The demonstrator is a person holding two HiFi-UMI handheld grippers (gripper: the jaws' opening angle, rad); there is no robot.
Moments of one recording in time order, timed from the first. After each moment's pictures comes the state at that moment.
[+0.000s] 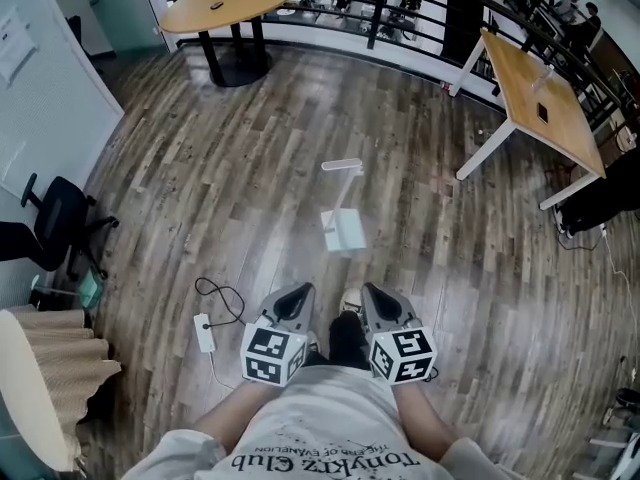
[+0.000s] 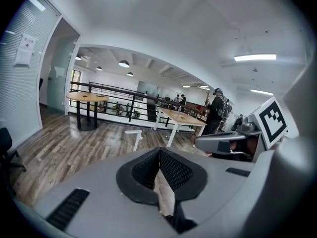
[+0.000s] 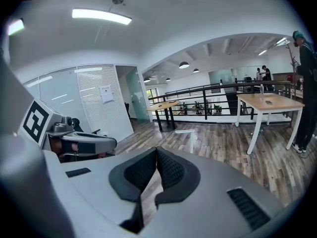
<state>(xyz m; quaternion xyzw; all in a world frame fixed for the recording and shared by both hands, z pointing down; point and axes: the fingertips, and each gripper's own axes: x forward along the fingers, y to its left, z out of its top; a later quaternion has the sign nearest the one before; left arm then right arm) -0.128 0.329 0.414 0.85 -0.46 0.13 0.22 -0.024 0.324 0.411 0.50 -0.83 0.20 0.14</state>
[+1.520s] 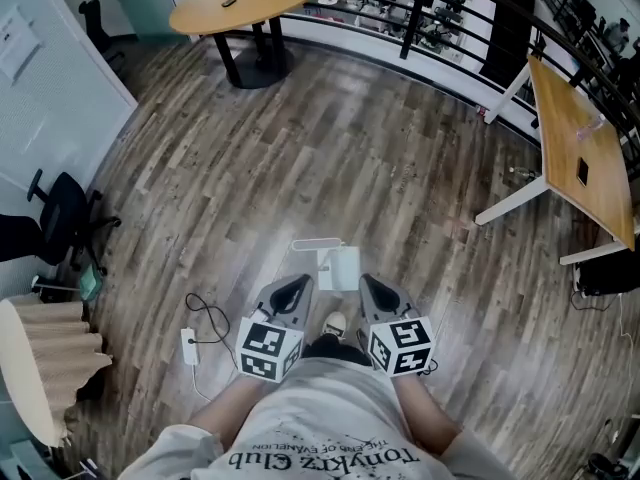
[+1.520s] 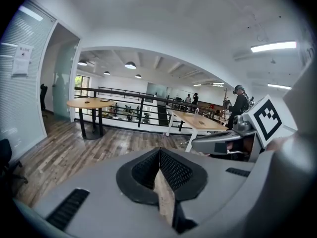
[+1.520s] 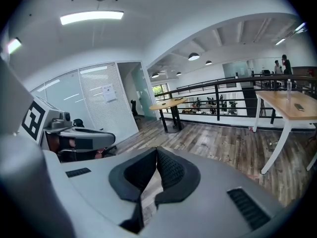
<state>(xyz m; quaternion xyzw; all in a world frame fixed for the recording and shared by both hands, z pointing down) -0.037 0.041 0.414 0.82 -0.52 0.14 0.21 0.062 0.020 0.427 0.42 -0.87 0.21 0.15</state>
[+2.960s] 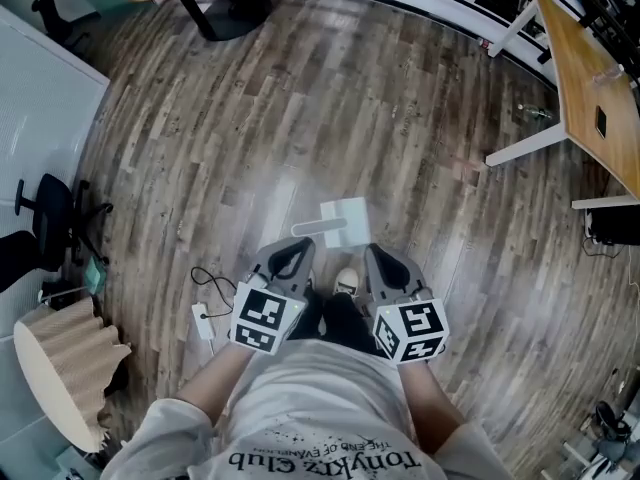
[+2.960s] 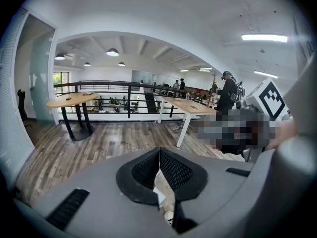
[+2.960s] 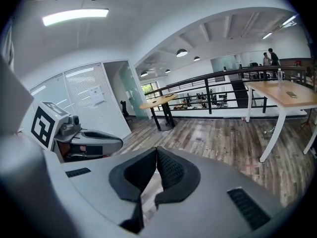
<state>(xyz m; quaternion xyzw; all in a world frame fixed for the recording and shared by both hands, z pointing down) -0.050 -0.040 0.462 0.85 -0.43 0.23 0.20 0.047 -0.040 0.456 0.46 -0.84 0.26 0.15</state>
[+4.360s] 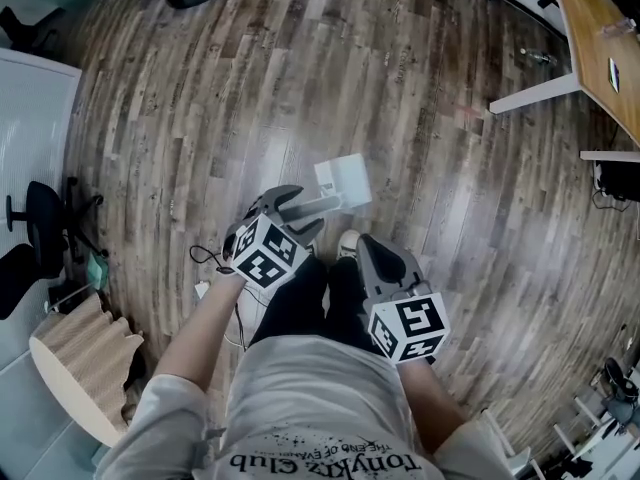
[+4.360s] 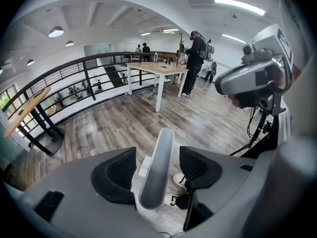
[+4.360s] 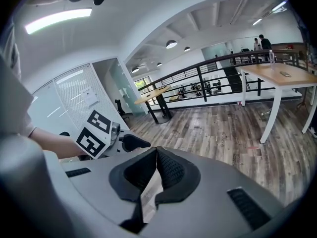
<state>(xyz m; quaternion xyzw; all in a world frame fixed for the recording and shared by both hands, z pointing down) -0.026 -0.071 0.610 0.86 -0.20 0.43 0.17 0.048 -0.040 0.511 0.47 -0.81 0.32 0.15</state>
